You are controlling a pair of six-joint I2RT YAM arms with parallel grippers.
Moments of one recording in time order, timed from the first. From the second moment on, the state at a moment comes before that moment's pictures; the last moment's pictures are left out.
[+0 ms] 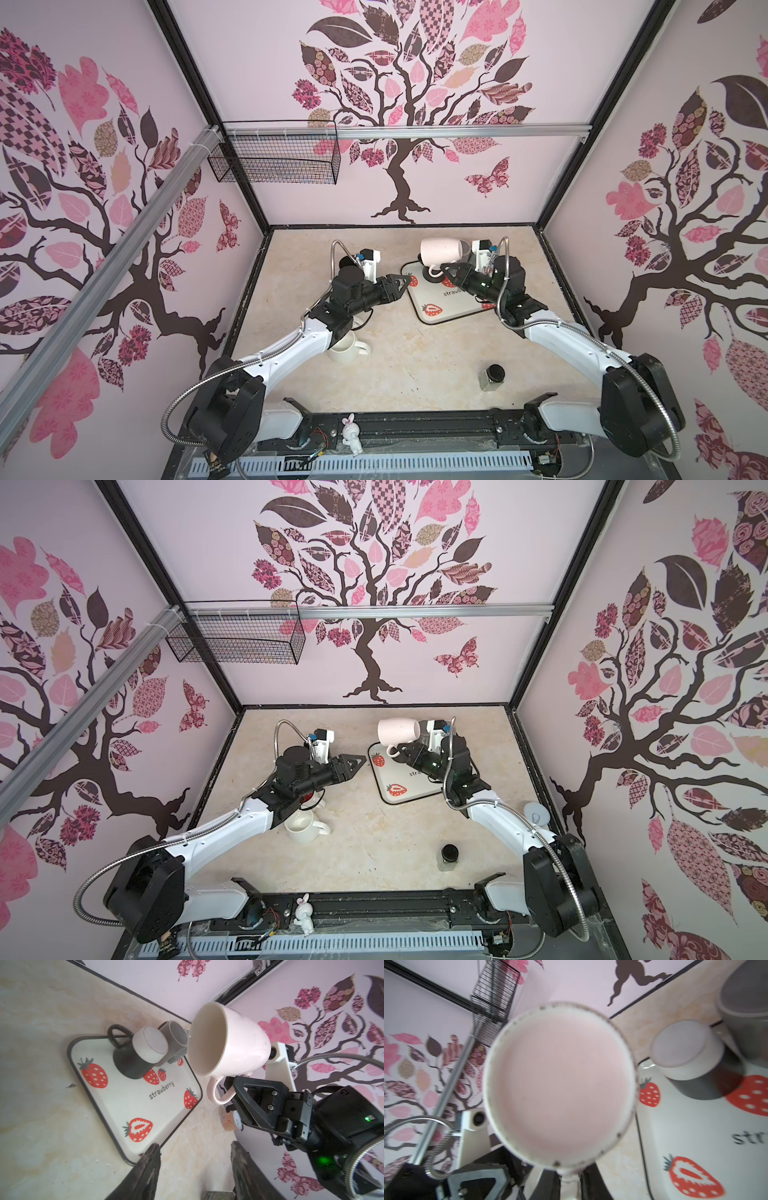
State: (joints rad) left arm -0.56 1.33 0.78 0.32 0.39 -0.85; right arm 0.37 1.30 0.77 0.38 -0.45 0.98
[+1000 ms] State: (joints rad) left arm -0.57 1.51 0.90 0.63 0.60 -1.10; right arm 0.43 1.37 0.76 0.66 -0.61 1.31
